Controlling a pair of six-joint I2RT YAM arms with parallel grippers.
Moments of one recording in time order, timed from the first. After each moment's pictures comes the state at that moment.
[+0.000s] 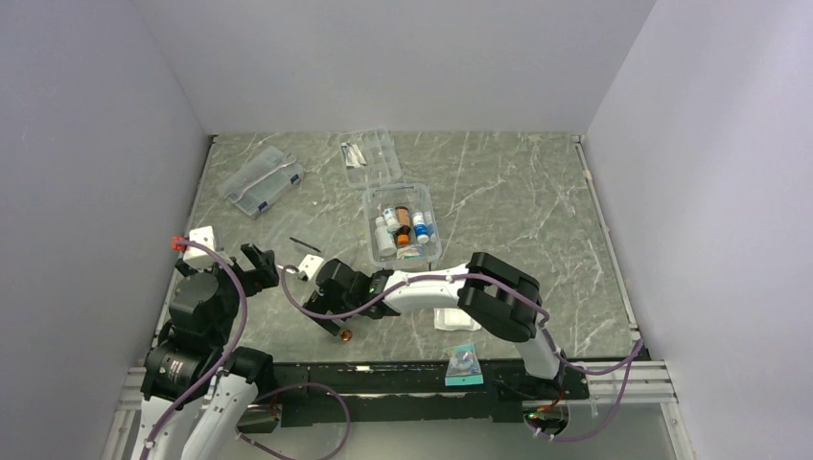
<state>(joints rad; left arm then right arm) -0.27 0.28 0.73 -0.70 -0.32 -0.34 1.23 2.04 1.31 -0.08 0.09 0.10</state>
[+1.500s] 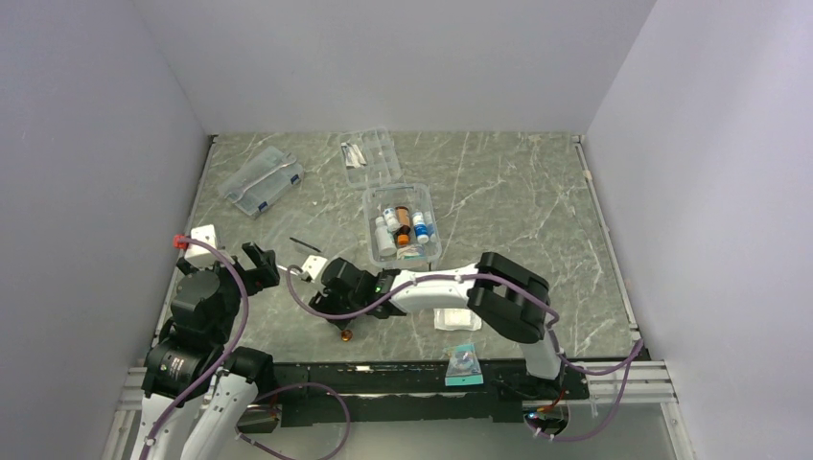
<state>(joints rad) -0.27 0.29 0.73 -0.70 -0.32 -0.34 1.22 2.02 1.29 -0.06 0.02 0.10</state>
